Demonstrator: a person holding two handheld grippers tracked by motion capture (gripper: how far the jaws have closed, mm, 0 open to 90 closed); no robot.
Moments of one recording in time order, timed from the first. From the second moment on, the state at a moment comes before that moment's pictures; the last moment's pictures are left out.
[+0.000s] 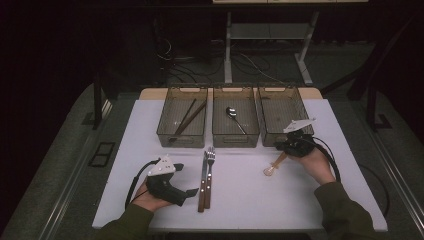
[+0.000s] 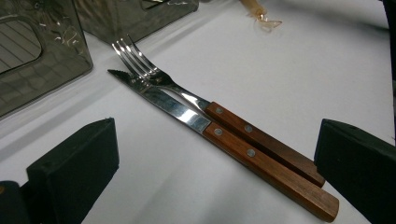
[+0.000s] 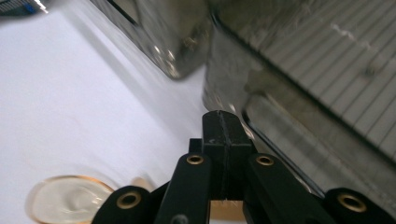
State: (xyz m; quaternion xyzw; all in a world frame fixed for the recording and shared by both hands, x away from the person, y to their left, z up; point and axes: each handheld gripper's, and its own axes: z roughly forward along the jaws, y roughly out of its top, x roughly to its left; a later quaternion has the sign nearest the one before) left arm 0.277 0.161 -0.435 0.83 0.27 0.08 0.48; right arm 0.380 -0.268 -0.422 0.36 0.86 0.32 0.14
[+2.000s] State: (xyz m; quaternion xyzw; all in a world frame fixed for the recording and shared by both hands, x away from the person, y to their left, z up) left arm 0.276 0.159 -0.436 0.84 0.27 0.07 0.48; right arm 0.374 -0.276 -0.432 0.37 0.88 0.25 0.14
